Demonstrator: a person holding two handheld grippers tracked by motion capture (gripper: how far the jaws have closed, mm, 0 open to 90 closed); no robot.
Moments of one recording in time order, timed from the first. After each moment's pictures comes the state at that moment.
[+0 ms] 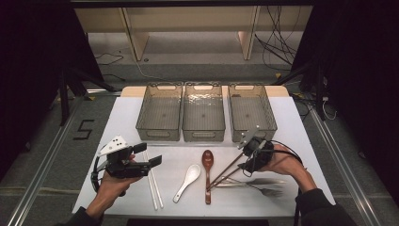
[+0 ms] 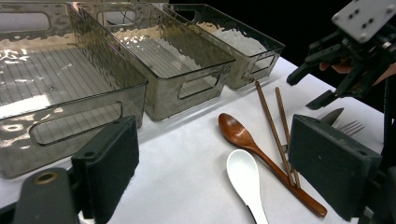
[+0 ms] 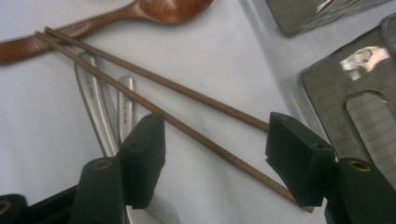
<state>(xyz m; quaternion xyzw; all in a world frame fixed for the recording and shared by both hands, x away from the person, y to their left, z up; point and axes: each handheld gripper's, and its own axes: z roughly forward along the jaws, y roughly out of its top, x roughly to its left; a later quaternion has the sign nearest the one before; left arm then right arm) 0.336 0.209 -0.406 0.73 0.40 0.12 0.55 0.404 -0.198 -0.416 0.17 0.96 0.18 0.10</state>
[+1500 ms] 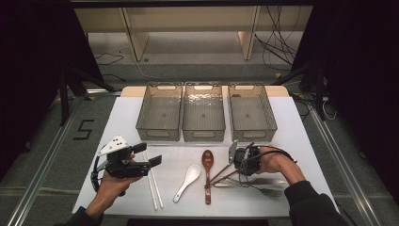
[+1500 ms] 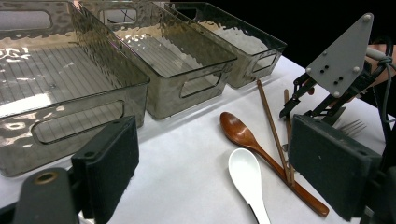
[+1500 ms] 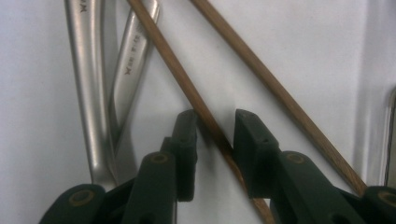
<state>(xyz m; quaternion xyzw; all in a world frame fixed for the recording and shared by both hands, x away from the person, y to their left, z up) 0.337 0.209 -0.407 0.73 0.40 0.12 0.54 0.409 -0.172 -0.453 0.02 1.00 0.06 0.08</state>
